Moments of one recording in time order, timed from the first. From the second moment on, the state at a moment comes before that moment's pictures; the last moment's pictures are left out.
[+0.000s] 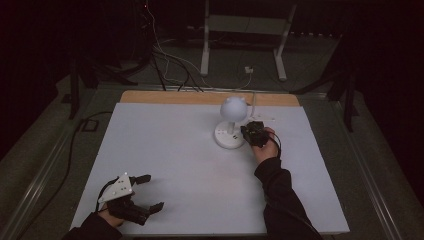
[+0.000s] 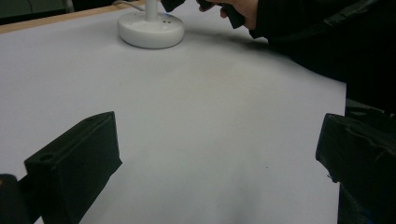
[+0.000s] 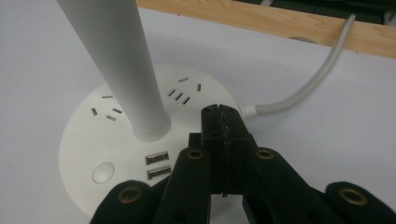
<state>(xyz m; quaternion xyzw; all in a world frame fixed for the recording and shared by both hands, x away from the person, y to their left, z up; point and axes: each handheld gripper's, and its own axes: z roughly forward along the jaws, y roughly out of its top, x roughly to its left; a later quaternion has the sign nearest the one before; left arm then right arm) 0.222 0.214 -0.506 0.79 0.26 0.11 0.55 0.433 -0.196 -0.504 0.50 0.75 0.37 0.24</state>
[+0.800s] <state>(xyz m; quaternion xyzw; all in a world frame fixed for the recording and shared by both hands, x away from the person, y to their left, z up) 0.223 0.214 -0.506 0.79 0.26 0.11 0.55 0.435 -0.192 -0.511 0.49 0.75 0.37 0.25</state>
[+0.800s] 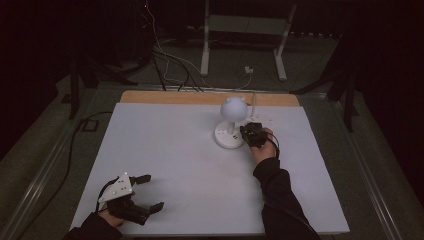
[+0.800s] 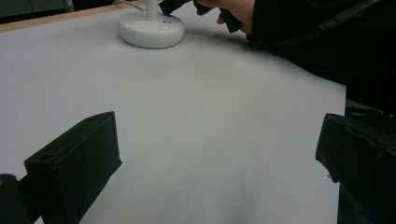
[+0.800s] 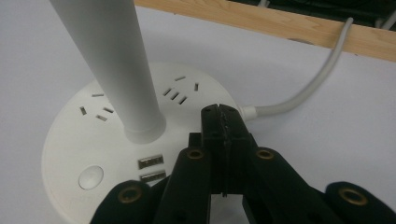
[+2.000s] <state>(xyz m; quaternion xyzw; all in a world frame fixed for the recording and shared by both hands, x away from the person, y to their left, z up) 0.223 0.213 -0.506 0.79 0.26 0.11 0.55 0.431 -0.183 -0.513 0.46 0.76 0.34 0.30</state>
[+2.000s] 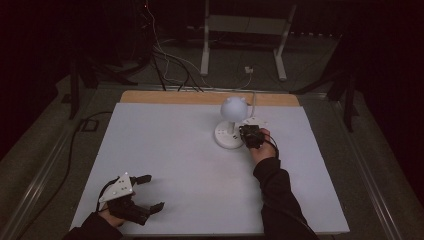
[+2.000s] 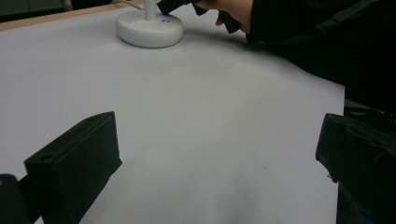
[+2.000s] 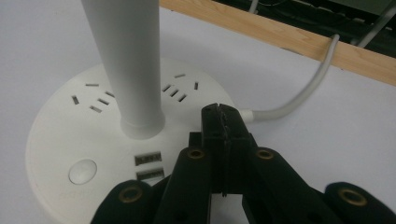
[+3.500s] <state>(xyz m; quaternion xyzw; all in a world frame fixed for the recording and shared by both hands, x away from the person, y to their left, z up) 0.223 0.214 -0.505 0.79 0.26 0.11 0.55 0.420 -0.198 -0.485 0.48 0.73 0.40 0.29</state>
